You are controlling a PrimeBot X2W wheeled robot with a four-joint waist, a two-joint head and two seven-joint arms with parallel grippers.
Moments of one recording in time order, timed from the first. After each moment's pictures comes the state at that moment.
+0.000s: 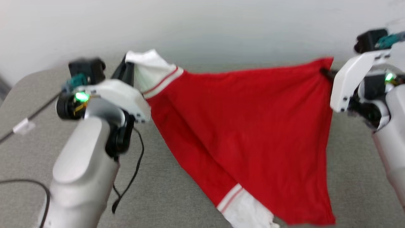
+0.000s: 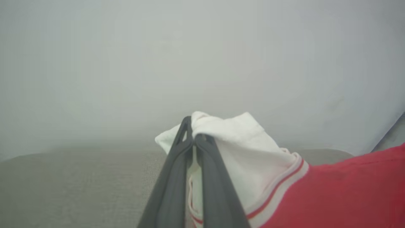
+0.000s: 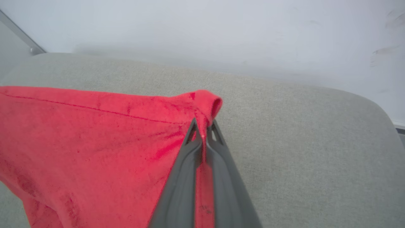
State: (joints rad) left arm -0.65 0.26 -0.34 0.40 -0.57 0.11 0.00; right arm -0.83 -0.33 0.31 0.66 0.55 0.13 0.49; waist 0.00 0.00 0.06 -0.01
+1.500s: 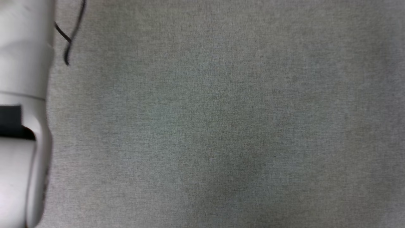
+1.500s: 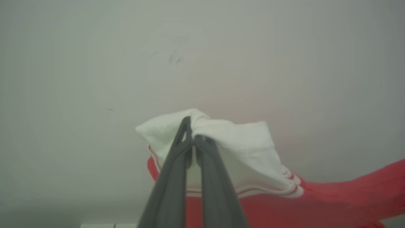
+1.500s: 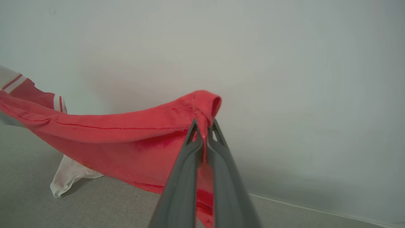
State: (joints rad) left arm -1.55 0.25 -0.32 0.93 -0.52 0.00 -0.20; right arm -1.57 -0.30 0.43 0.92 0.56 0.13 0.07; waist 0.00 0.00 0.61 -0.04
